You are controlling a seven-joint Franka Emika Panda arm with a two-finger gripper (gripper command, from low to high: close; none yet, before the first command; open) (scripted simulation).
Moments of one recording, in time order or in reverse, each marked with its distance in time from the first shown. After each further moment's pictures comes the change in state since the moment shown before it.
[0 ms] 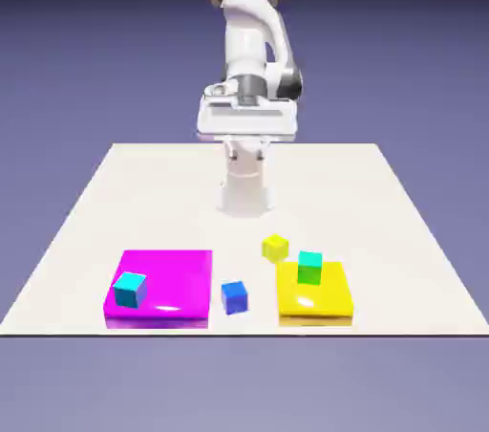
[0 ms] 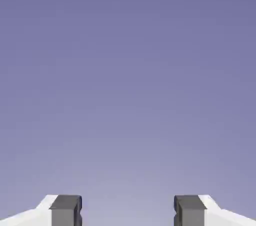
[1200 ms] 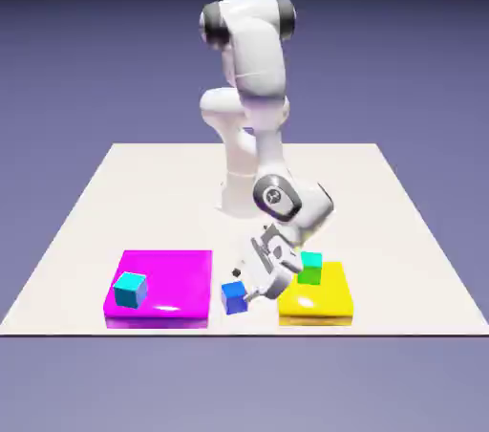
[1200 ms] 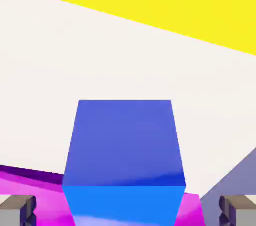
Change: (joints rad) arm -0.073 1.011 0.165 0.410 -1.440 -0.683 -0.348
